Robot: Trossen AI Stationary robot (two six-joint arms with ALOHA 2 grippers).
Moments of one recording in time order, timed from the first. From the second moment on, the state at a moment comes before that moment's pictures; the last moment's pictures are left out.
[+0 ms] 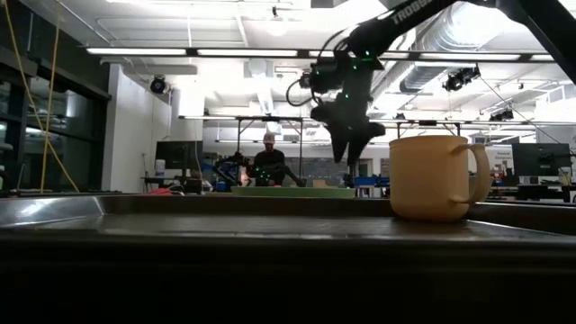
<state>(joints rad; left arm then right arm) 0.82 0.63 1.24 -0.93 0.37 0.41 -0.60 1.98 1.65 -0.98 -0.02 0.26</state>
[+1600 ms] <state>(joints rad) 0.82 0.63 1.24 -0.95 0.38 0.41 -0.58 1.98 1.34 -0.61 -0.08 0.55</state>
